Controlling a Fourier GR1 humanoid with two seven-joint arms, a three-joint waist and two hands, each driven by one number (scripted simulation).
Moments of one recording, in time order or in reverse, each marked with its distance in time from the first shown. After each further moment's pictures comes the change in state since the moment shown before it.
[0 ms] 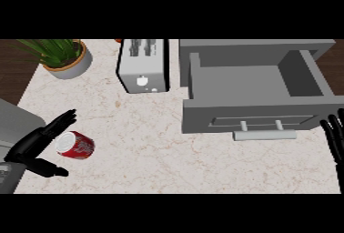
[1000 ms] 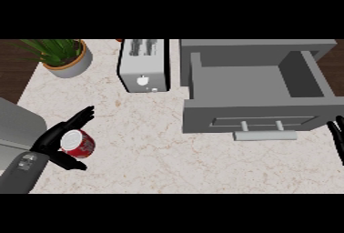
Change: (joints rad) left arm -0.131 -0.081 -0.056 0.188 -0.011 0.049 -0.039; right arm 0.009 -0.006 -0.021 -0.051 -0.030 0.015 0.048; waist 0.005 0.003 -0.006
